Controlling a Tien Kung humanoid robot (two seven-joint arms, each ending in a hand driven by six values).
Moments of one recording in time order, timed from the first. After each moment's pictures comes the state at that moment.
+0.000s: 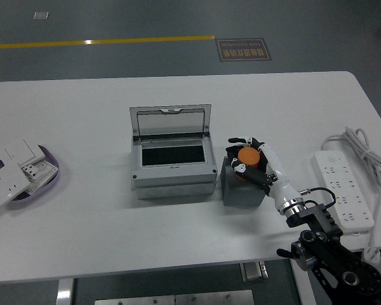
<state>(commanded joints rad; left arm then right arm) 0.04 0.10 -1.28 -0.18 1.18 -0.10 0.17 0.09 -0.13 1.08 1.26 -1.19 -0.15 0.33</state>
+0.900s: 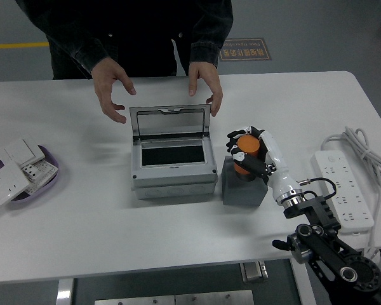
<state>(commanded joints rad) 0.04 0.10 -1.33 -0.18 1.20 -0.10 0.18 0.13 -0.14 1.05 1.36 -1.24 -0.23 0.33</state>
